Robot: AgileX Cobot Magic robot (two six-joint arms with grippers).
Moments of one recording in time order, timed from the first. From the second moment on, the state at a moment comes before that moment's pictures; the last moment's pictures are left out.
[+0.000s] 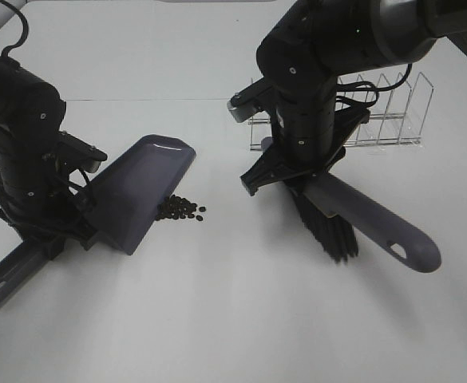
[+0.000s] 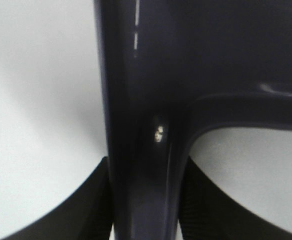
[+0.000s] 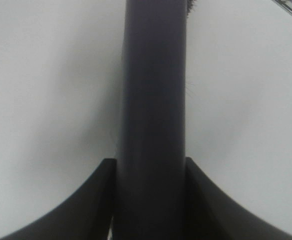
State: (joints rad) left arm -0.39 2.07 -1.17 0.24 0.85 -0.10; right arm 0.58 2.06 -1.39 -0.47 0.90 0.38
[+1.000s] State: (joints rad) left arm -0.39 2.07 -1.17 0.16 0.86 -0.08; right arm 0.60 2.35 -1.70 0.25 0.59 0.01
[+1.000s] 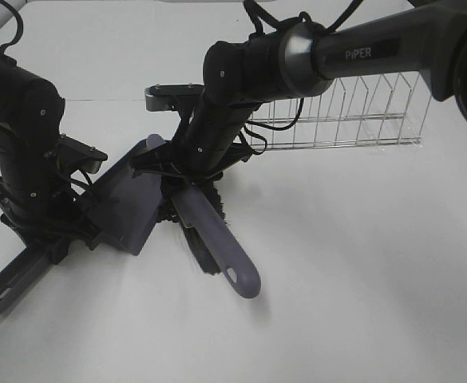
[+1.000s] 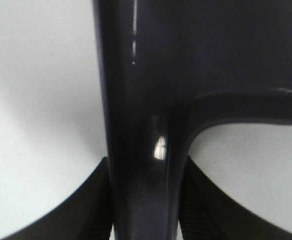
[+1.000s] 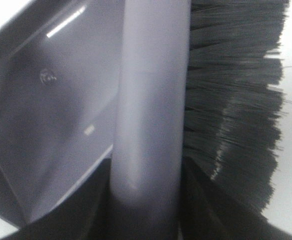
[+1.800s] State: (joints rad) left arm -0.39 2.07 -1.17 0.13 0.87 -0.06; right arm 0.60 2.37 -1.78 0.50 0.55 -0.35
